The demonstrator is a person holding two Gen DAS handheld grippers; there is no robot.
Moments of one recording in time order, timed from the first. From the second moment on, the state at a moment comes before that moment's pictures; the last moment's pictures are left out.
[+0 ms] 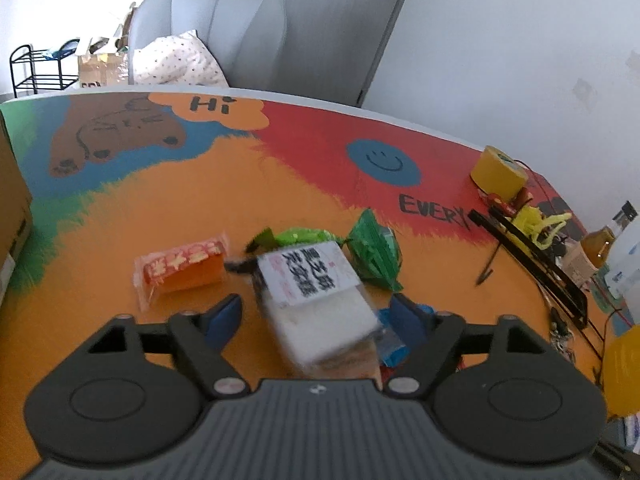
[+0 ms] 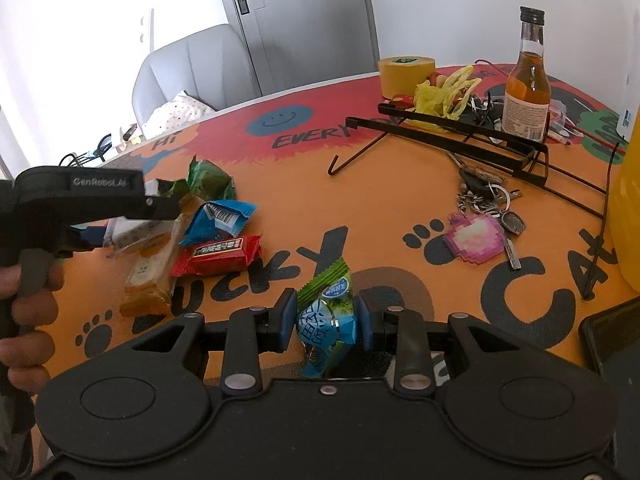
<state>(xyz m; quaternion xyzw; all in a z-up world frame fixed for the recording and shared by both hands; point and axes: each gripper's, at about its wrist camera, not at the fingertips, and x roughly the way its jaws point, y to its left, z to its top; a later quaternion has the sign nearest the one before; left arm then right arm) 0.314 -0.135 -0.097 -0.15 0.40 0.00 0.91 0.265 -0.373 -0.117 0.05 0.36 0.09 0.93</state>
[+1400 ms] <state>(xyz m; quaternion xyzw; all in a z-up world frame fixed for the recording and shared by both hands) 0.214 -0.067 -0.029 -0.10 0.33 -0.05 0.94 0.240 -0.275 -0.060 0.03 0.29 0.19 0.94</state>
